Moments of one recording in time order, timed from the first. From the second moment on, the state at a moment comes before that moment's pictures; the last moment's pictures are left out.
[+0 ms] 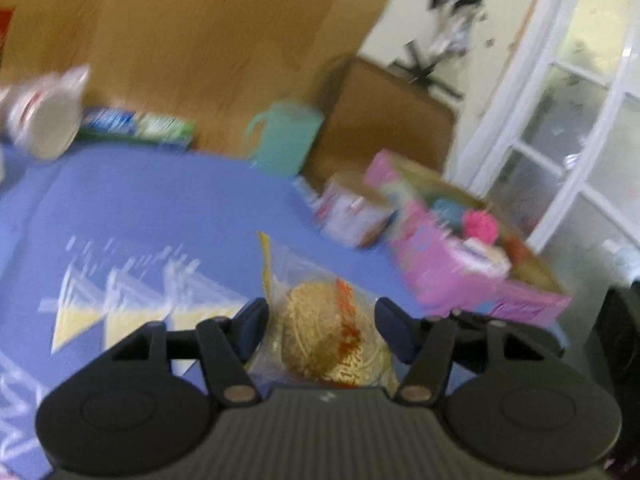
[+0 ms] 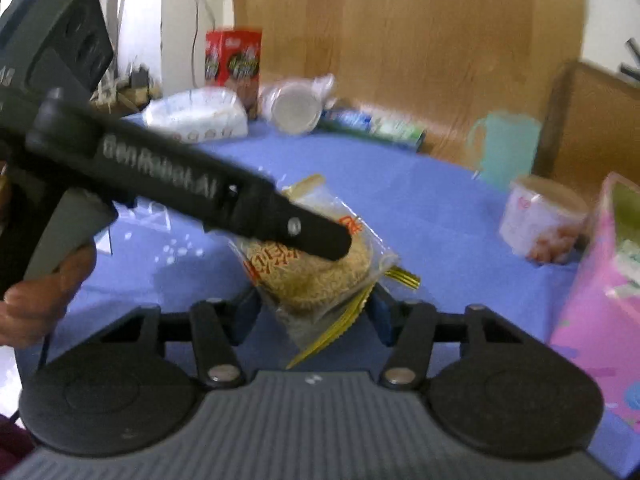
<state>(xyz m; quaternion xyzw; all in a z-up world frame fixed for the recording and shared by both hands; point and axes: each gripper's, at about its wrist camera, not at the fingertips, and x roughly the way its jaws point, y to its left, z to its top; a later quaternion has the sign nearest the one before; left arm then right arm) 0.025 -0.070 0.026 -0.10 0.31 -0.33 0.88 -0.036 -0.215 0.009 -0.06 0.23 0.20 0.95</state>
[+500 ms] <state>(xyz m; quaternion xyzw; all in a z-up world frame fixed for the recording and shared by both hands) 0.066 -0.292 0.075 0.00 0.28 -0.46 0.84 -0.049 -0.372 0.048 -0.05 0.19 -0.03 0.98</state>
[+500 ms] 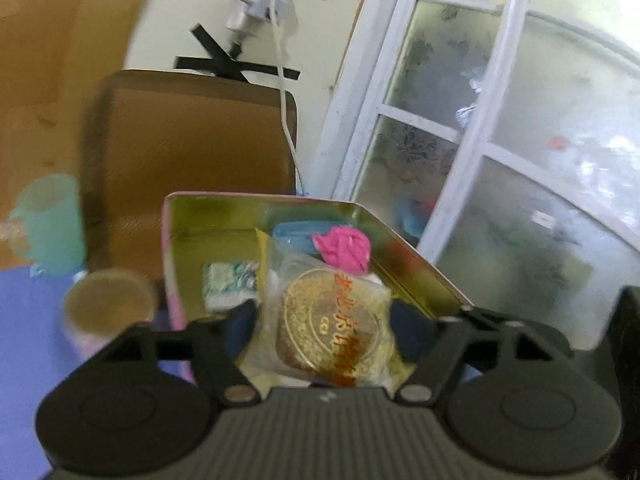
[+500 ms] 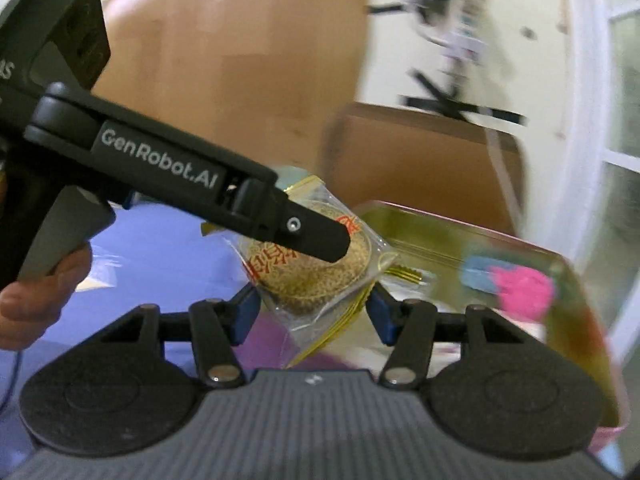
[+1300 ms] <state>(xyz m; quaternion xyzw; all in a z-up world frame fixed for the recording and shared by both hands) 0.019 -0.265 0.072 0.05 0.29 -0.35 0.89 -0.116 -0.400 0.033 0.16 0.13 -0.14 0.97</state>
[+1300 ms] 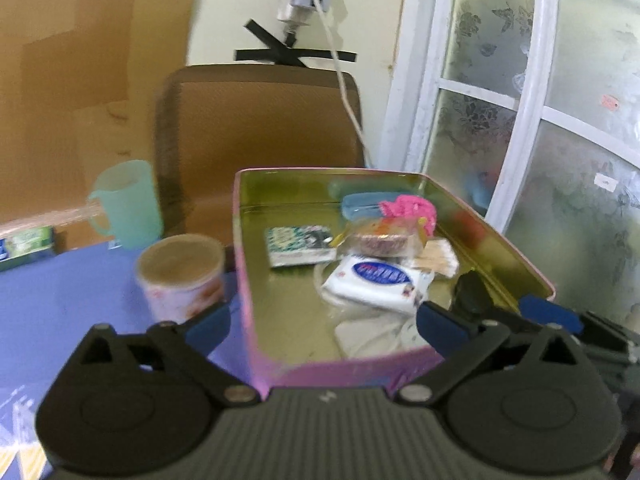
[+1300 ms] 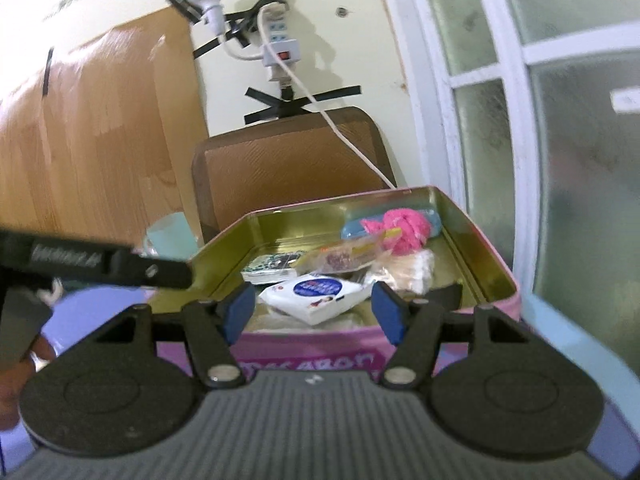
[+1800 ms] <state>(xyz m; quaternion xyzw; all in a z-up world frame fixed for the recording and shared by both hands) -0.011 -0.195 0.073 0.03 0.29 -0.28 0.91 -0.123 -0.362 0.047 0.25 0.16 -0.10 0.95</state>
